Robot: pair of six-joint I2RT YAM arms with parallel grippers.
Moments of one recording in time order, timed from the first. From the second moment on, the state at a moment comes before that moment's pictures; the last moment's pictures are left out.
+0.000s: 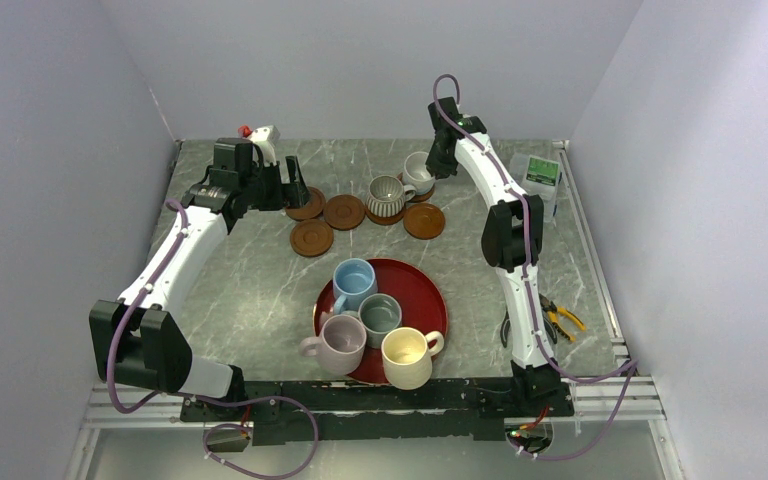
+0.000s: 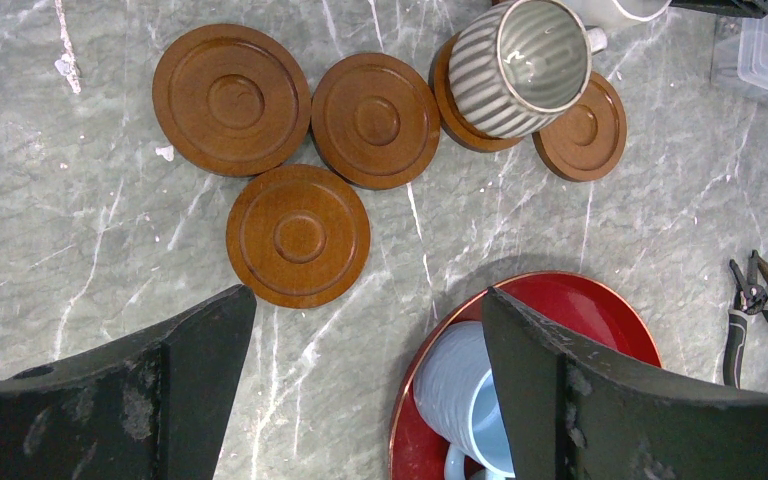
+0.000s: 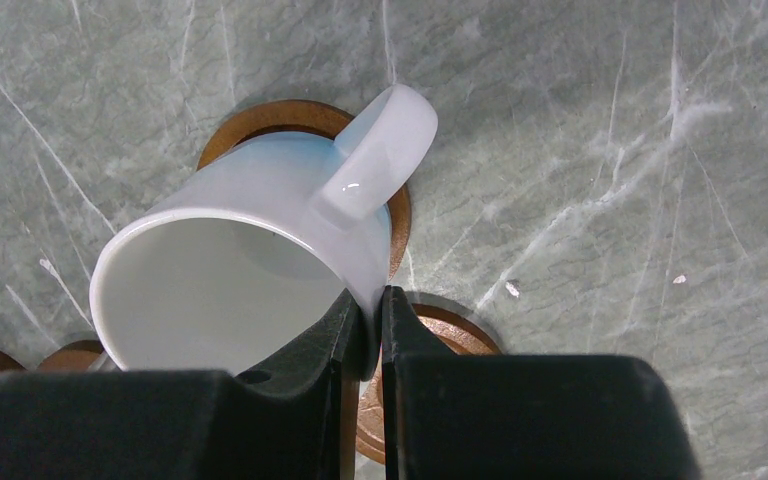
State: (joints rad) left arm -0.18 1.41 1.25 -0.48 0.24 -0.26; right arm 0.29 2.47 2.43 -0.99 0.17 0.65
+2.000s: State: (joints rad) left arm -0.18 1.39 1.25 -0.46 0.23 -0.26; right arm 0.46 1.31 1.32 -0.84 0.07 0.62
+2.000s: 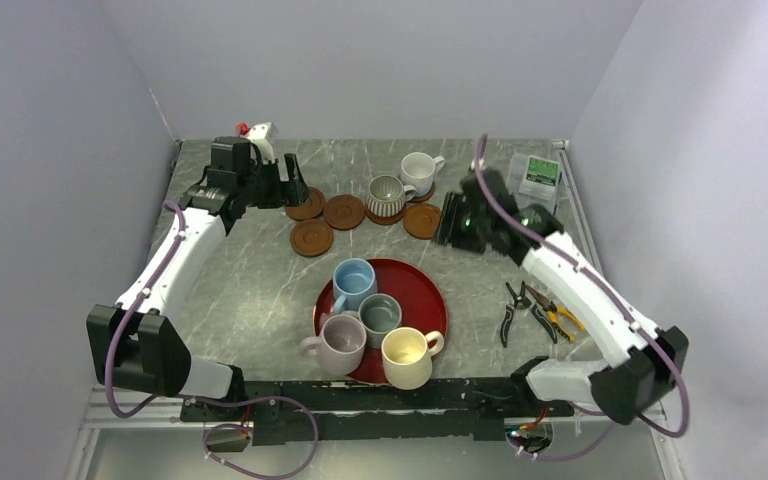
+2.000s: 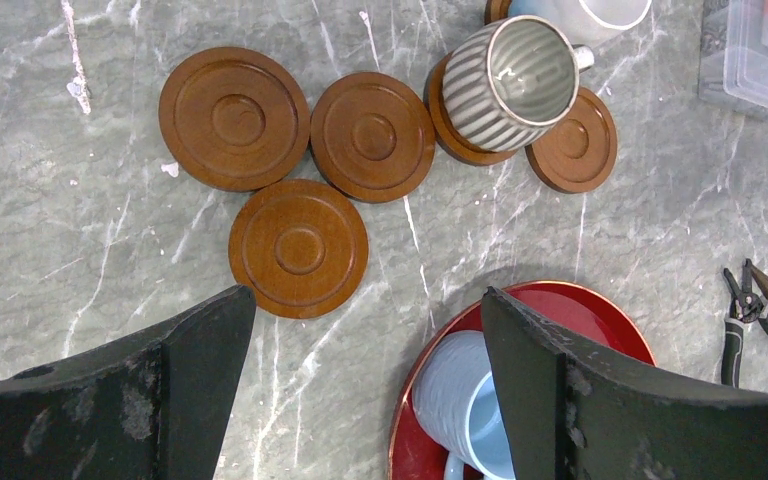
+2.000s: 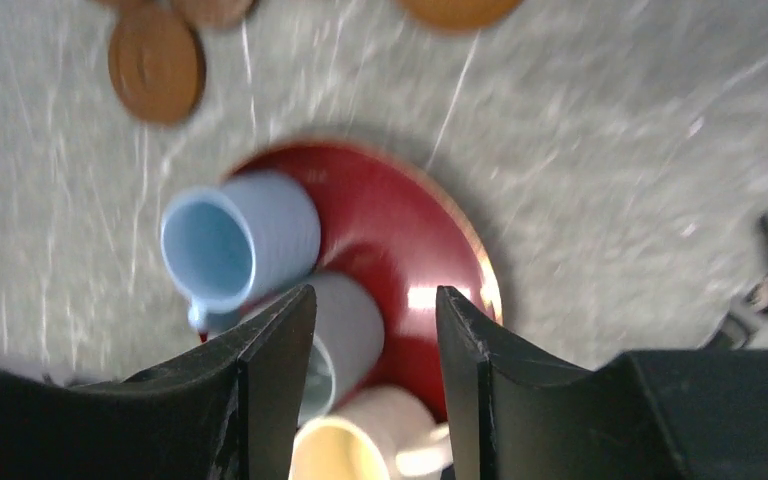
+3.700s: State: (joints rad) left arm -0.19 1.36 1.25 -0.45 0.27 -0.29; right arm 1.24 1.31 0.97 -1.12 0.32 1.55
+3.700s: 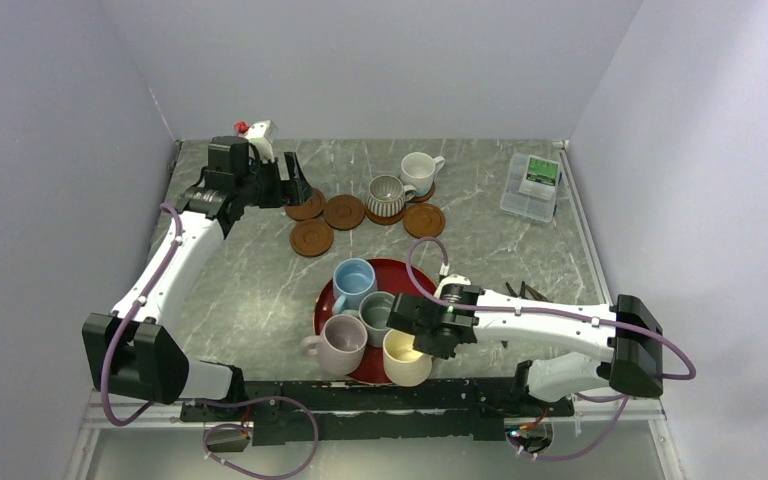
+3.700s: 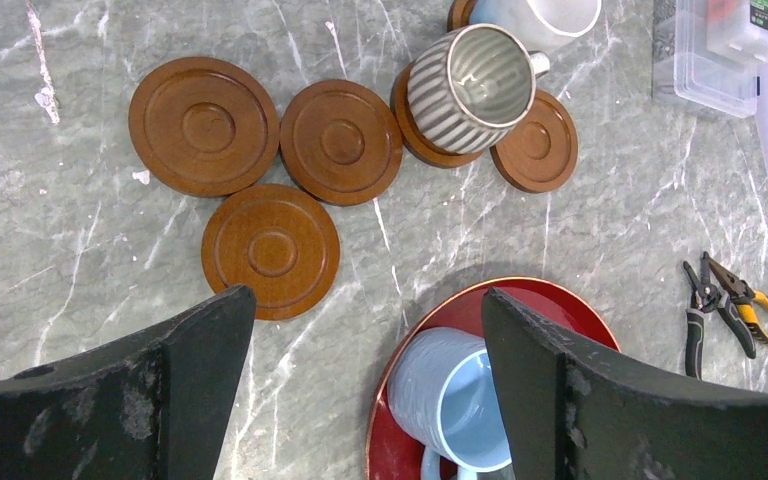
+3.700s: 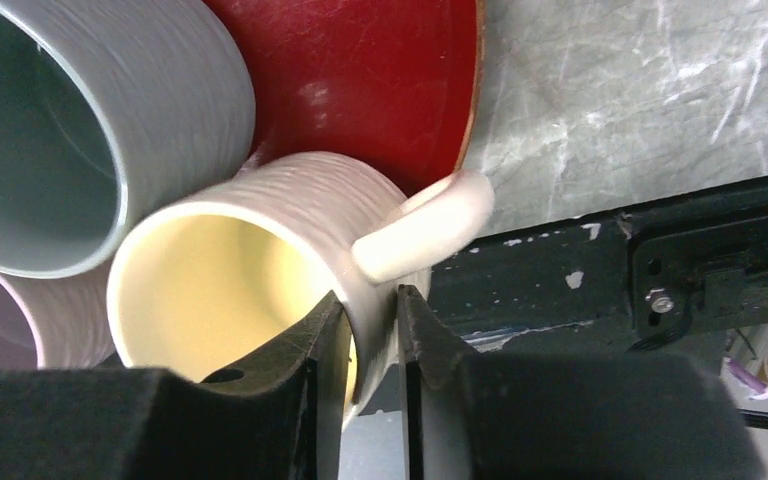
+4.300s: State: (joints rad) left arm -0.20 1.36 1.25 -0.45 0.27 -0.29; right arm 1.25 1.28 1.01 -1.28 0.43 1.47
